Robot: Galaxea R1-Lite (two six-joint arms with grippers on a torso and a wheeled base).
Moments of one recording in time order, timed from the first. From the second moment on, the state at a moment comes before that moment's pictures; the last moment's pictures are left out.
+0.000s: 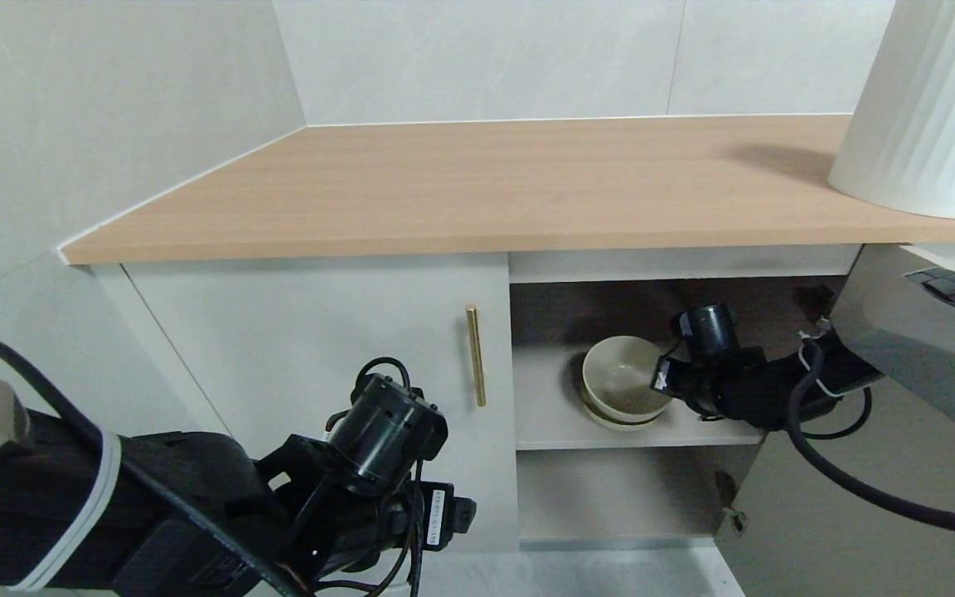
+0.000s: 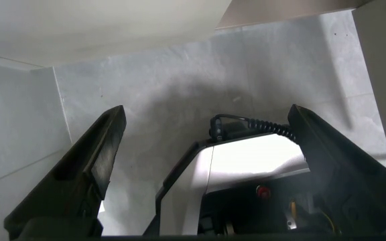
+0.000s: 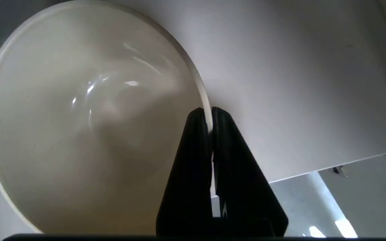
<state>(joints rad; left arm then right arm) -0.71 1.83 -0.79 -0.08 0.27 -0.50 0.33 2.29 -1.25 -0.40 -0.33 0.55</state>
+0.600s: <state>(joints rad) -0.71 1.83 -0.79 -0.08 0.27 -0.50 0.33 2.30 -1.25 -0.40 -0.33 0.54</state>
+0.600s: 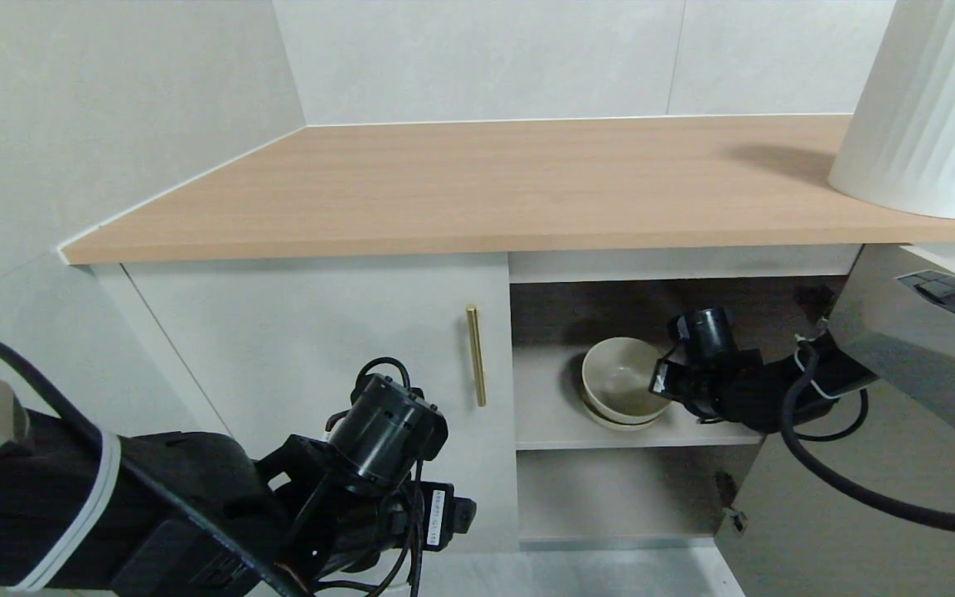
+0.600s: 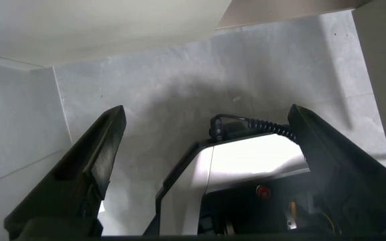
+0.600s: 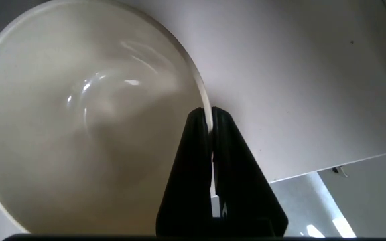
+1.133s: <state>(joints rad) -0.71 1.83 -0.79 -0.08 0.27 -0.50 0.34 2.30 -1.25 -0.40 -0.33 0.54</state>
